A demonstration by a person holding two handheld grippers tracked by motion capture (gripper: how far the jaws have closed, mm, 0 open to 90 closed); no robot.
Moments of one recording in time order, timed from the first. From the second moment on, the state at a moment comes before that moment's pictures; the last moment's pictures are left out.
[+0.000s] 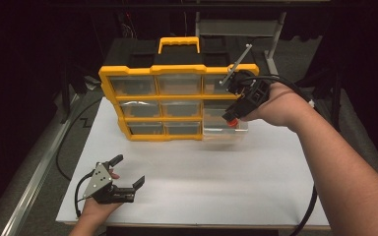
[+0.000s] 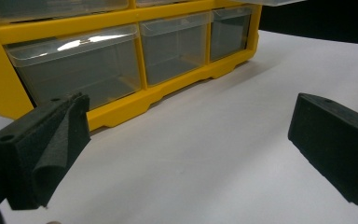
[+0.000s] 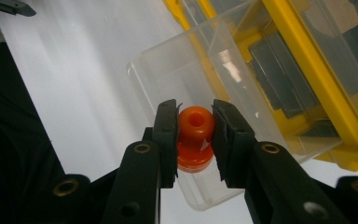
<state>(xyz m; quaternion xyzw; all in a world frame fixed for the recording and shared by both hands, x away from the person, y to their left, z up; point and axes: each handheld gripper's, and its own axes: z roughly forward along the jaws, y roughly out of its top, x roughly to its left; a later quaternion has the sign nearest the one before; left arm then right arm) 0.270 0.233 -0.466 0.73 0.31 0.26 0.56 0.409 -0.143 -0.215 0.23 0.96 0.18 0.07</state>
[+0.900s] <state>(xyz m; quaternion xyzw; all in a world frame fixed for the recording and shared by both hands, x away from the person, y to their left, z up) 0.270 0.234 -0.466 0.73 0.31 0.26 0.56 0.428 -0.136 -0.241 0.23 0.95 0.17 0.08</state>
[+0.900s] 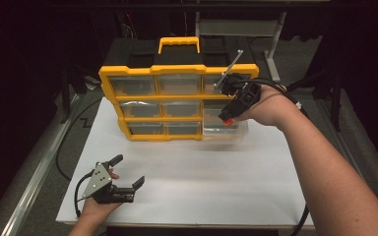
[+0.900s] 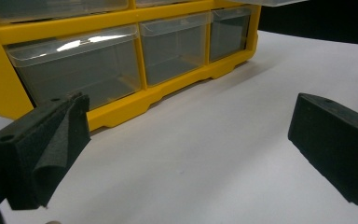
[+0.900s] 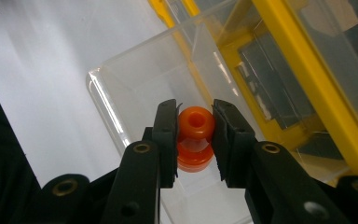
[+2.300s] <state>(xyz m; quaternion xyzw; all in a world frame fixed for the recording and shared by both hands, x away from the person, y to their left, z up) 0.271 0.233 -0.466 0.73 0.31 0.25 0.56 0.408 -0.174 -0.233 0.26 0.94 0.19 0.09</state>
